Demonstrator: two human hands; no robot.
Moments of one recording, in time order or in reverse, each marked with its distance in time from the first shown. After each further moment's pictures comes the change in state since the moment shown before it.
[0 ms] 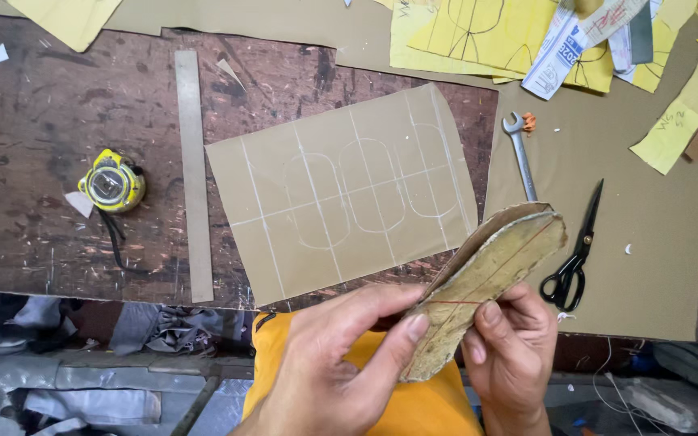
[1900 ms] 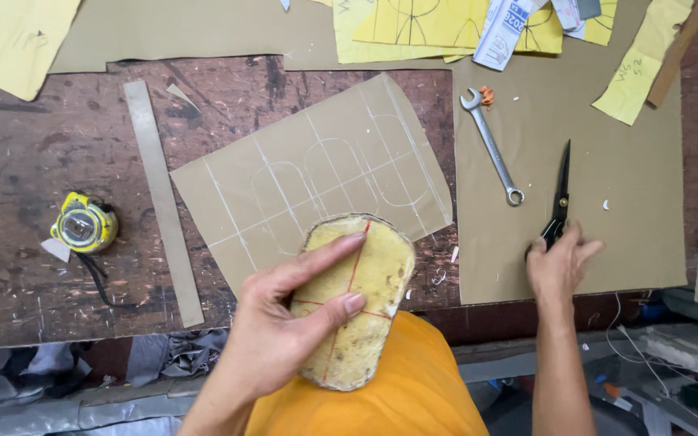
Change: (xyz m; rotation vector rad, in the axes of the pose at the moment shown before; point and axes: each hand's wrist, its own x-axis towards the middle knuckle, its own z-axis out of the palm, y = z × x) left_hand 0.032 -0.023 -0.027 -0.092 -0.208 -0.290; right_hand 0.067 0.017 -0.211 -1.764 0.640 0.076
